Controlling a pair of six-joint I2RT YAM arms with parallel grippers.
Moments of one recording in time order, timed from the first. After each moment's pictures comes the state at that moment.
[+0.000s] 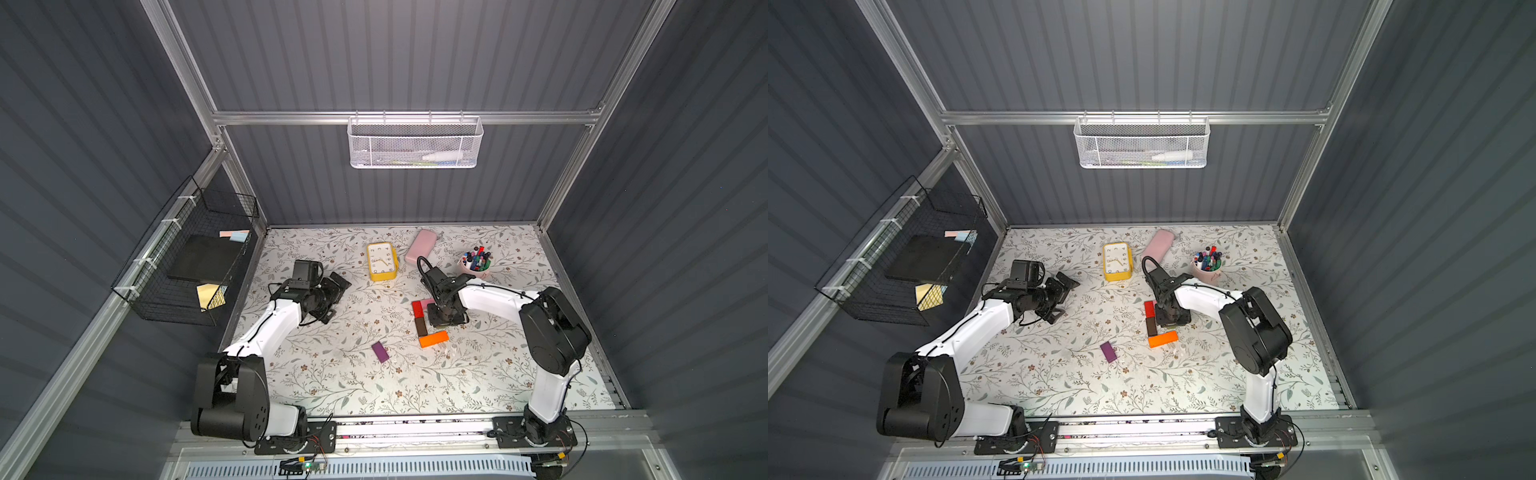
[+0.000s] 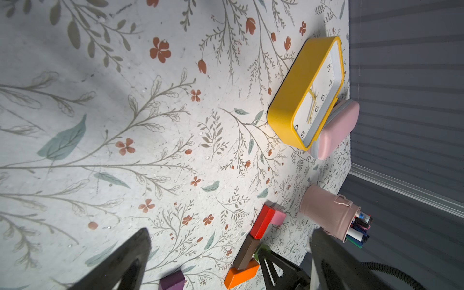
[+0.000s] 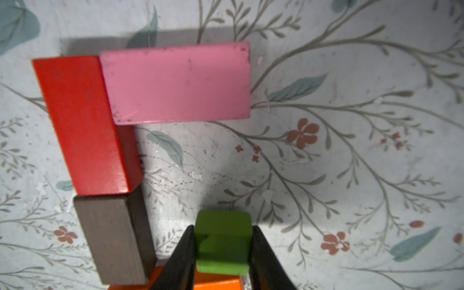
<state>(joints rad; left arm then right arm) -0.13 1.40 0.90 -0.41 0.35 -1.09 0.67 1.88 1.23 -0.75 0.07 0.51</state>
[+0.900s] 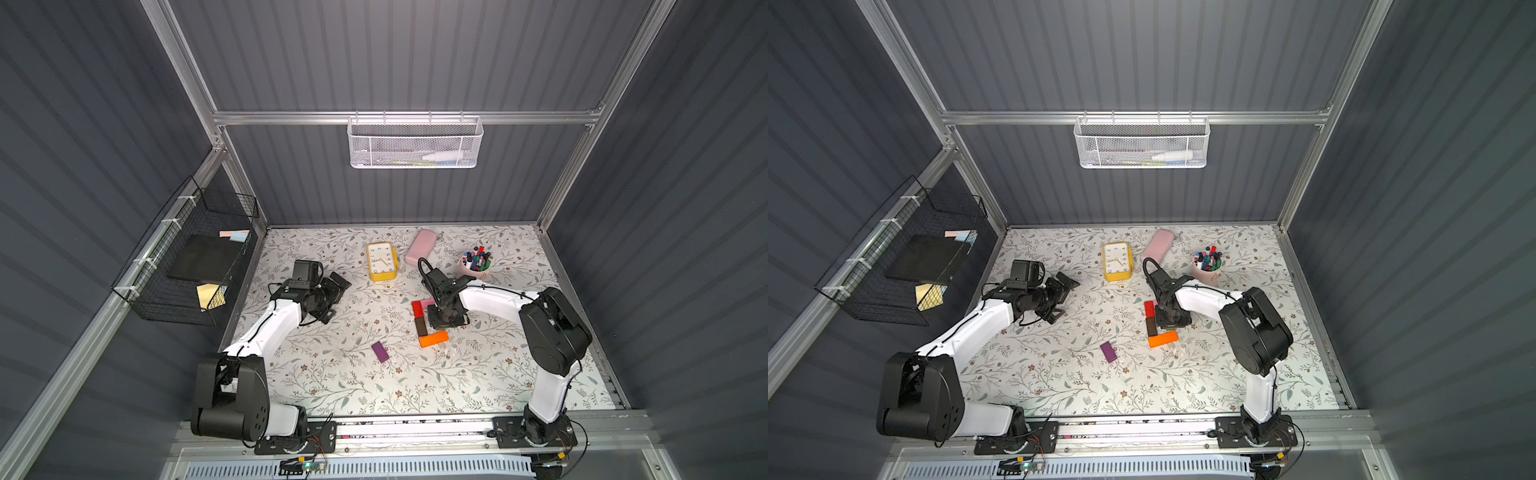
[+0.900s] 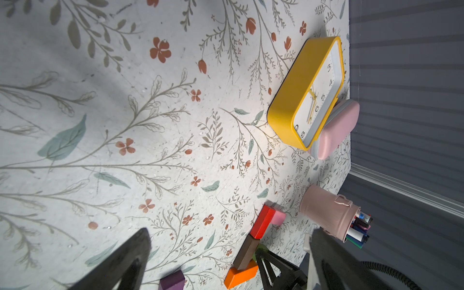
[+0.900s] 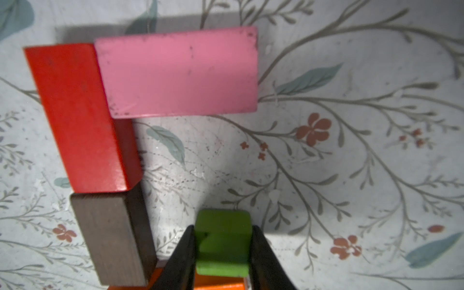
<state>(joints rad) -0.13 1.40 0.90 -0.41 0.35 -1.09 0.67 1.87 1.20 -0.73 0.05 0.51</state>
